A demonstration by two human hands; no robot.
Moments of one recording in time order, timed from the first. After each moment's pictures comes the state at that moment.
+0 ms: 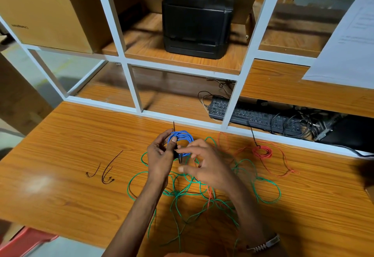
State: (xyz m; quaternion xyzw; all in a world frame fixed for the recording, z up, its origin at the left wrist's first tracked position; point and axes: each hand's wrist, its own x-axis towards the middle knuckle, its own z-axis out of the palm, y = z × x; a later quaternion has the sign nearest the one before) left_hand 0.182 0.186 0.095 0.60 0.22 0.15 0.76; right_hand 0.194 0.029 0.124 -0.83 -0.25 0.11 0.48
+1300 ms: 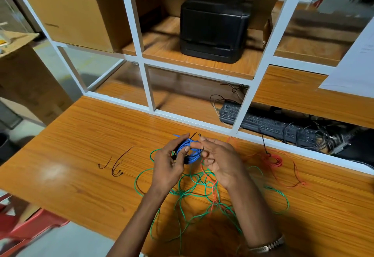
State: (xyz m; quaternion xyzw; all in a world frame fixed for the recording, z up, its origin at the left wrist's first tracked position) left_hand 0.147 0.186 0.102 0.78 0.08 0.22 0.59; right_hand 0.201 0.038 0.161 -0.54 0.11 0.27 0.79
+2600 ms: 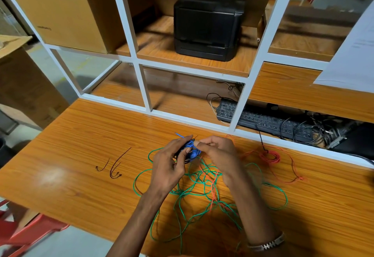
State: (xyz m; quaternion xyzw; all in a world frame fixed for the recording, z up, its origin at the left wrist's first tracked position) left_hand 0.146 0.185 0.106 0.84 -0.01 0.24 0.48; right_hand 0.205 0.032 0.155 -0.75 0.02 0.14 0.64
